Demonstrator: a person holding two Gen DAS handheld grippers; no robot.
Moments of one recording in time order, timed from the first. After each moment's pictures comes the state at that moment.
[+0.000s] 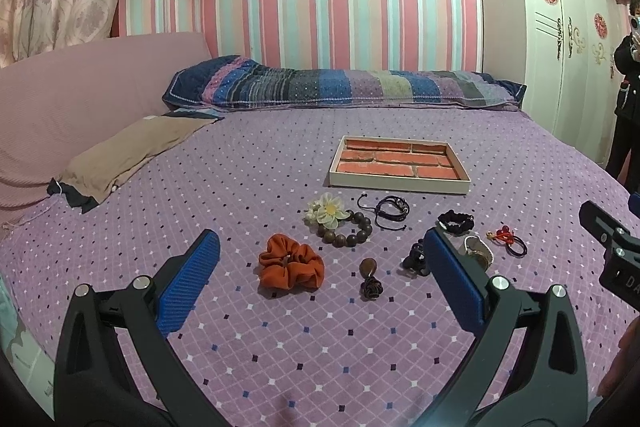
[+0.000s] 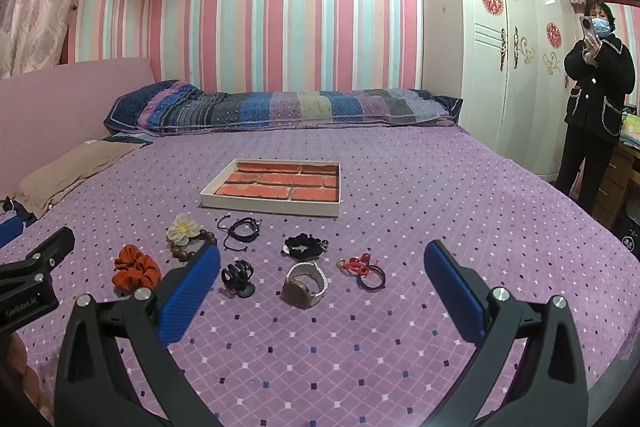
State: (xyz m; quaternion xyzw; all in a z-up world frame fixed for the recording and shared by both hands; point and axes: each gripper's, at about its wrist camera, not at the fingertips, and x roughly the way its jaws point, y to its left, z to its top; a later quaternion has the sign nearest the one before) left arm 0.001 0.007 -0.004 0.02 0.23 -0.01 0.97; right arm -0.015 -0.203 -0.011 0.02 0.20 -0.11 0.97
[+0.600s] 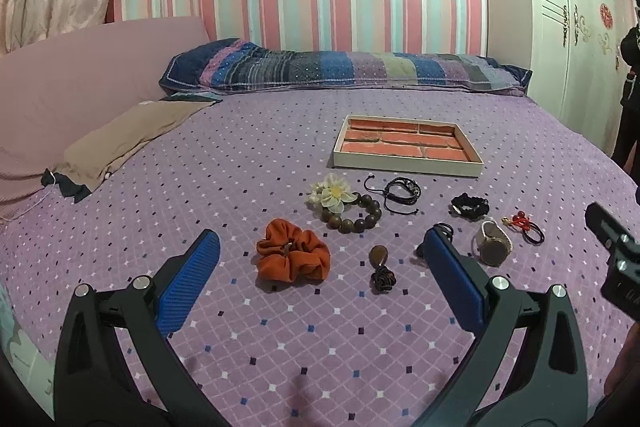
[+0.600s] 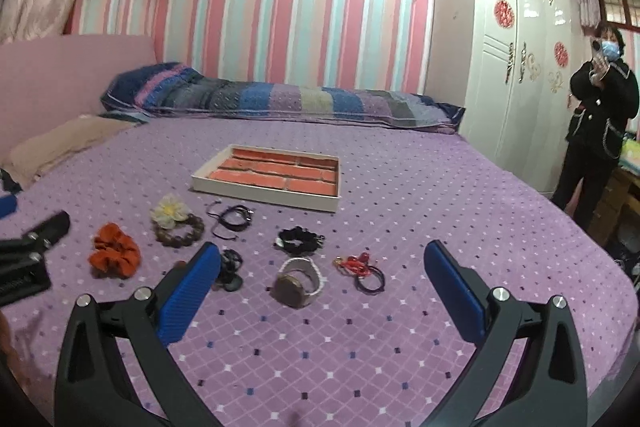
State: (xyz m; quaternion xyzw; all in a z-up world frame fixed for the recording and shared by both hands) left arm 0.033 0.012 -0.033 0.03 0.25 0.00 0.97; right arm 0.012 -0.188 -0.042 -0.03 0.21 -0.12 0.97
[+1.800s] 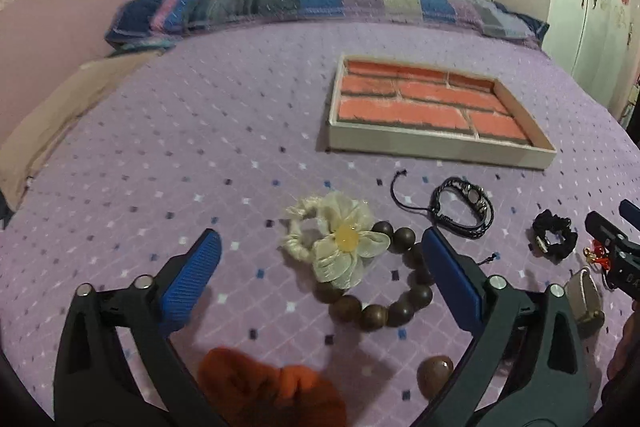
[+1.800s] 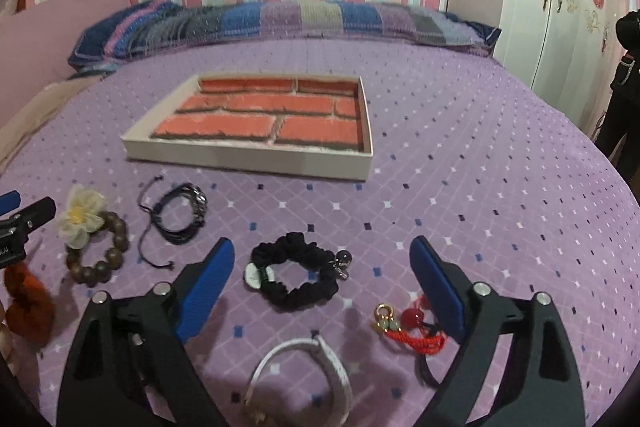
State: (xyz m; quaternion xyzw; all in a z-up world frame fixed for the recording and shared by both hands) left arm 0.281 0.010 -0.121 0.03 0.38 -0.05 0.92; right arm 0.236 -0.238 -0.133 0.02 0.36 -0.11 0.93
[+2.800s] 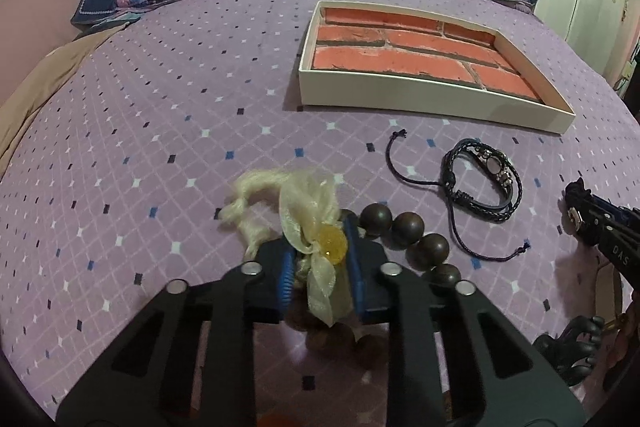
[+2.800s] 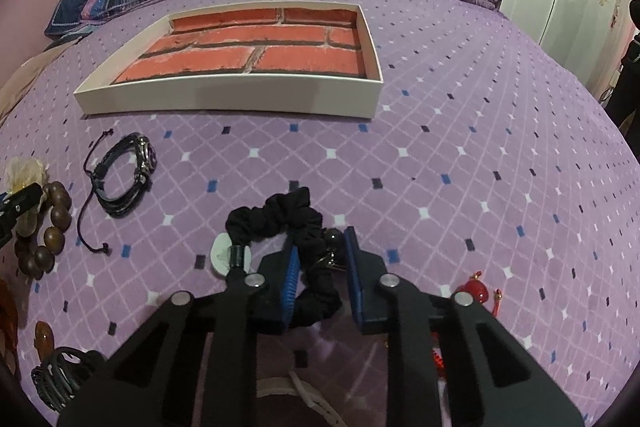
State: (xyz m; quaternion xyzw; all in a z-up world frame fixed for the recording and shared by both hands) left arm 0.325 -0.012 -0.176 0.04 0.43 -0.08 0.90; right arm 0.274 -0.254 -0.186 0.03 0.43 -0.12 0.89
